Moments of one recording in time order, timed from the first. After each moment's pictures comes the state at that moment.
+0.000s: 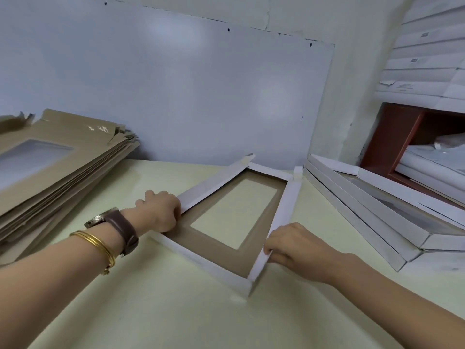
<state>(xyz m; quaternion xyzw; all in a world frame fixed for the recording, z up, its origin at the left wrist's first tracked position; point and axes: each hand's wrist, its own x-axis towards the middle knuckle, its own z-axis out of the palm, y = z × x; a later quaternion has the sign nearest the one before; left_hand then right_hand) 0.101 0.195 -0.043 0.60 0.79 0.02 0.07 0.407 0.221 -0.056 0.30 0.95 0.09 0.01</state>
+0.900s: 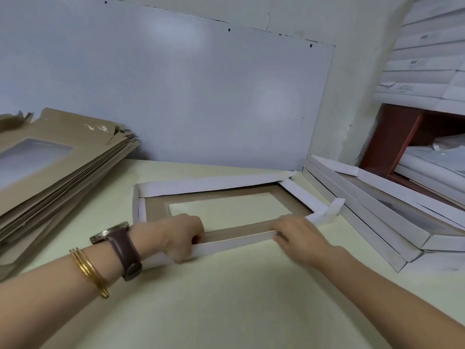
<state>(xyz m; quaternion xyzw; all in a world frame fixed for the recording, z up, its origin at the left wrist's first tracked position) 0.143 0.162 -0.036 0.74 0.66 -0.08 0.11 0.403 0.251 -0.069 0.42 0.90 0.06 -0.08</state>
